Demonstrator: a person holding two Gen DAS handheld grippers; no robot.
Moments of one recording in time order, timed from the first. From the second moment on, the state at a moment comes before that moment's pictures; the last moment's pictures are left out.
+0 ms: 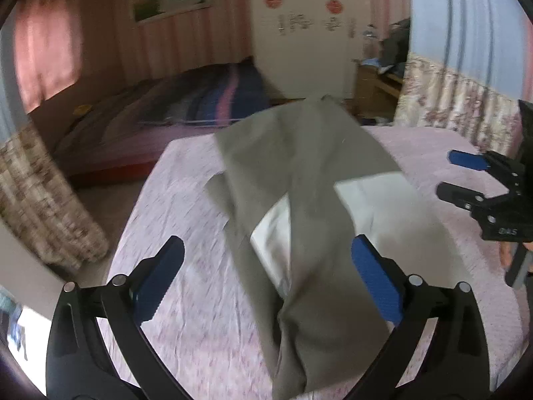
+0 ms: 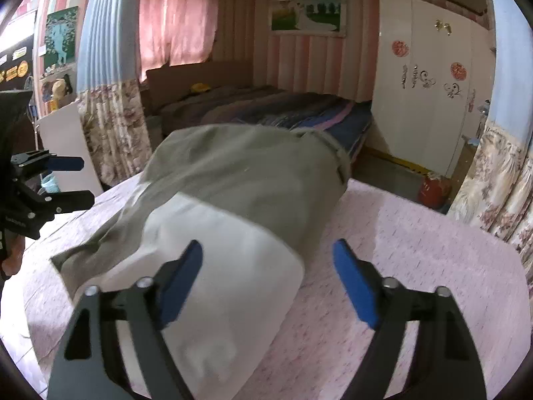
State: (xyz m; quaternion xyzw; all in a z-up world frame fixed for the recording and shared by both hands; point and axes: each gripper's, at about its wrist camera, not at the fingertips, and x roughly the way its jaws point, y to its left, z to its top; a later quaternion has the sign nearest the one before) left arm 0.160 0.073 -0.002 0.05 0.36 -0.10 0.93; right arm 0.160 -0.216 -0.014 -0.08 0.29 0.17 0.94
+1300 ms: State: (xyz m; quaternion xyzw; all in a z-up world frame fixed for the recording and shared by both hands) left arm 0.170 0.110 -0.044 -0.02 0.40 -0.09 0.91; right arm 0.165 -0.234 -0.035 0.05 0.35 0.16 0.92
